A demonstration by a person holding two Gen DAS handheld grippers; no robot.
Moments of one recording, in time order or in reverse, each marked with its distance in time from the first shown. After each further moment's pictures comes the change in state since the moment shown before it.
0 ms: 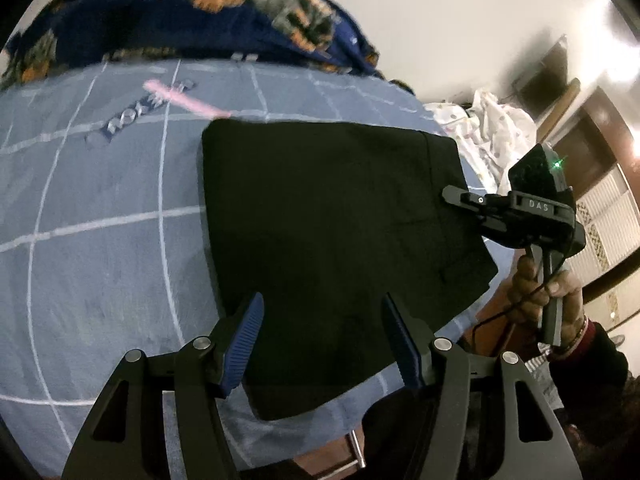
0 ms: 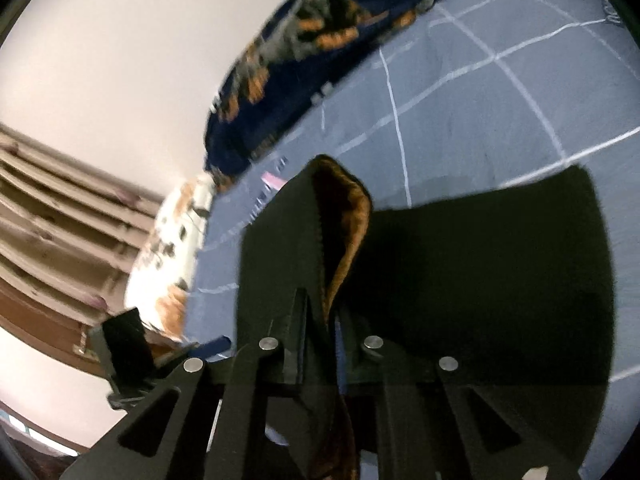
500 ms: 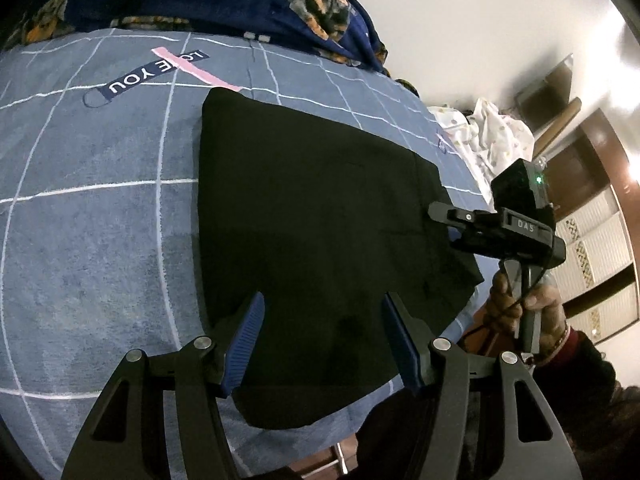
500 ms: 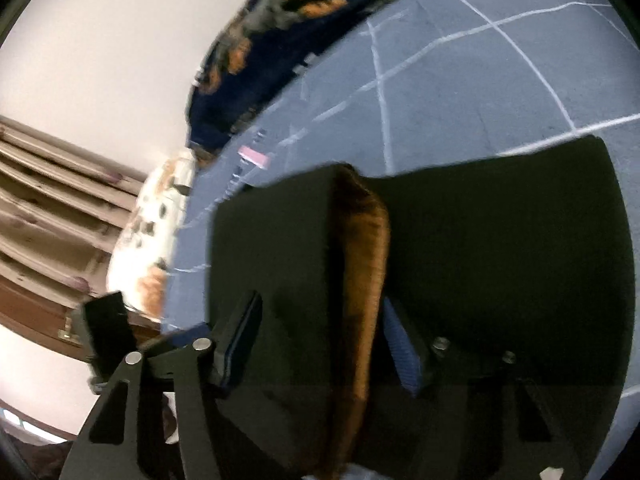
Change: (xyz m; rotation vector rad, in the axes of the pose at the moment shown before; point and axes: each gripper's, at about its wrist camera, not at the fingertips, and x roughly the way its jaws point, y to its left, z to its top) left arm 0.021 0.026 -0.014 -0.082 0.024 -0.055; right arm 0.045 -0.020 -0.010 -0.033 0.110 -0.085
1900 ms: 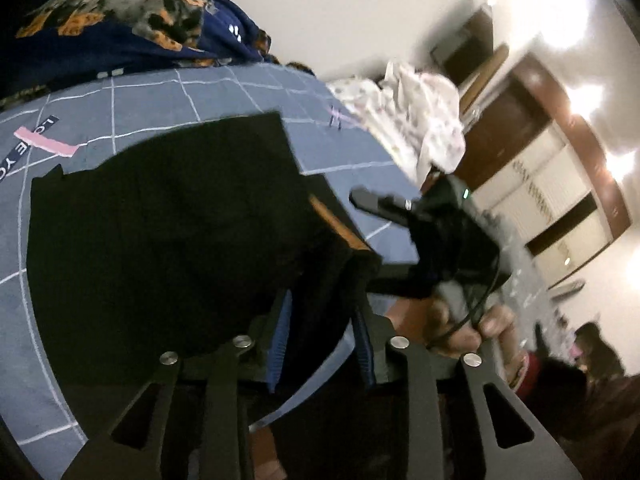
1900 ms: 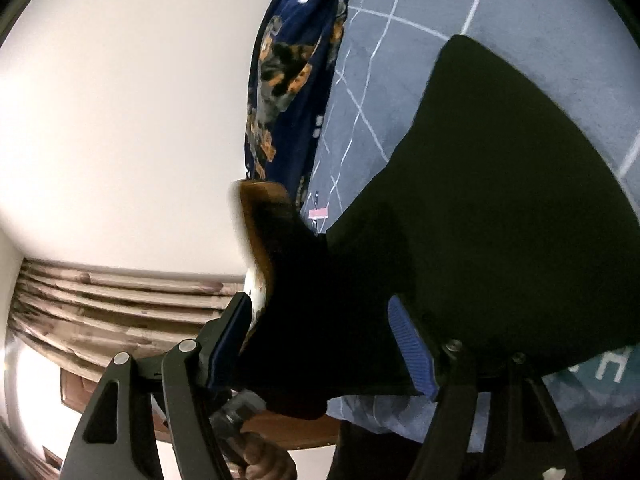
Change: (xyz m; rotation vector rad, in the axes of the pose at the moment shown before) left arm 0.030 -0.125 0.029 0.238 0.066 -0.177; right arm -0.042 -0.033 -0.049 0.406 -0.228 0.401
